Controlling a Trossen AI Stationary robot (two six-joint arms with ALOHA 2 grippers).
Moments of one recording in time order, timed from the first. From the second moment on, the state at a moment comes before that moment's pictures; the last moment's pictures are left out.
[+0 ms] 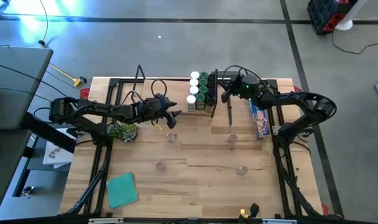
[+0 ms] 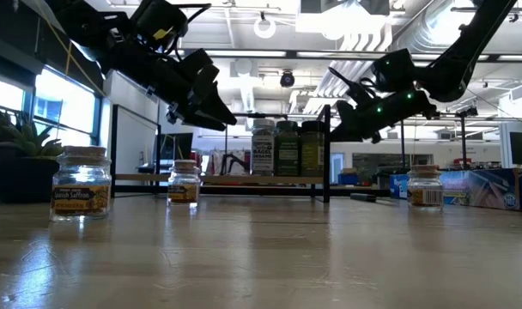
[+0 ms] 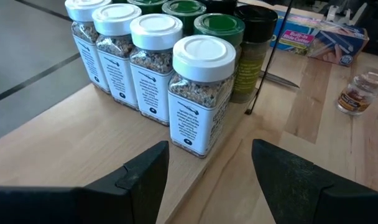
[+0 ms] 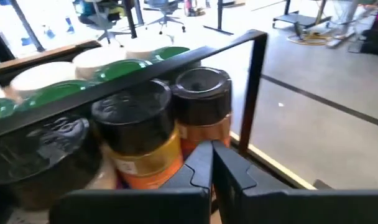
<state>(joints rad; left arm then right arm) 0.23 1.40 0.62 0.34 -0.27 -0.16 -0.74 1.50 0.54 0.67 -0.09 0.02</state>
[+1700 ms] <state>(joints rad) 0.19 1.40 0.62 0.25 -0.29 -0.13 -0.35 1.19 0.49 0.20 0.19 0.30</state>
